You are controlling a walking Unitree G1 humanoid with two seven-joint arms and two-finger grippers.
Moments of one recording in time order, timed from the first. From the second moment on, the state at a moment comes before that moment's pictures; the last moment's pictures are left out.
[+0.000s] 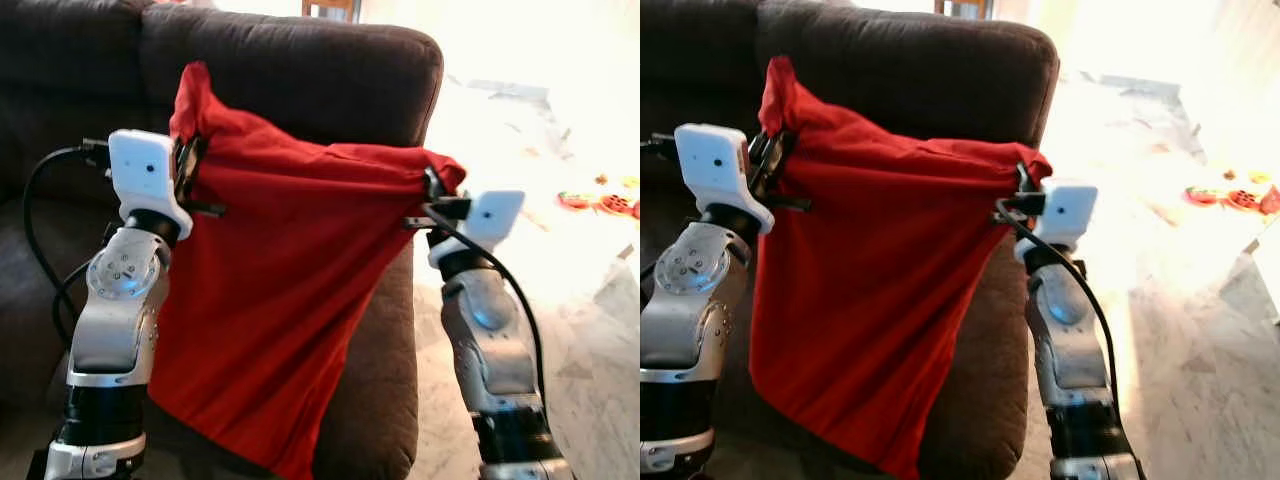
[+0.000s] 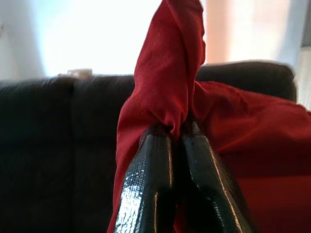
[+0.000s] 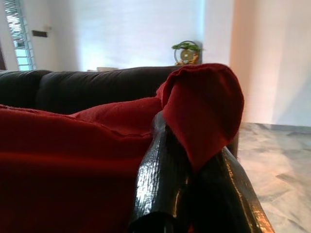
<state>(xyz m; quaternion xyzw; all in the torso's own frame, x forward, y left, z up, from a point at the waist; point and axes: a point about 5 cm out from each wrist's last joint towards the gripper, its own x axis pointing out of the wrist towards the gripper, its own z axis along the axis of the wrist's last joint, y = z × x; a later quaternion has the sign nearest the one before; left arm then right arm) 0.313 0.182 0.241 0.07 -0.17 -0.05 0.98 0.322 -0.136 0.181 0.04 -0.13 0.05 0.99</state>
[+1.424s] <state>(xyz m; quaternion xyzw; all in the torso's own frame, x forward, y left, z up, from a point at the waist) 0.347 0.197 0.264 0.07 -0.21 -0.03 0.98 0.349 -0.129 0.228 0.01 -0.20 0.07 0.98</state>
